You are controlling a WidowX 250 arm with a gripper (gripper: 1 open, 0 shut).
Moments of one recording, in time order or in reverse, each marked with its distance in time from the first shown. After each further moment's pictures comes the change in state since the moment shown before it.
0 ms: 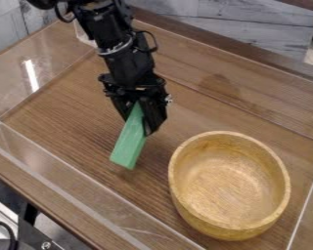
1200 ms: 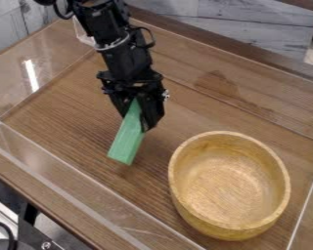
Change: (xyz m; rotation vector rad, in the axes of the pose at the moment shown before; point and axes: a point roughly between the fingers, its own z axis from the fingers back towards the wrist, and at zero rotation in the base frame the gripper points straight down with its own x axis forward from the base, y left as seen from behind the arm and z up) arm 0.004 0.005 0.001 -0.015 0.017 0.009
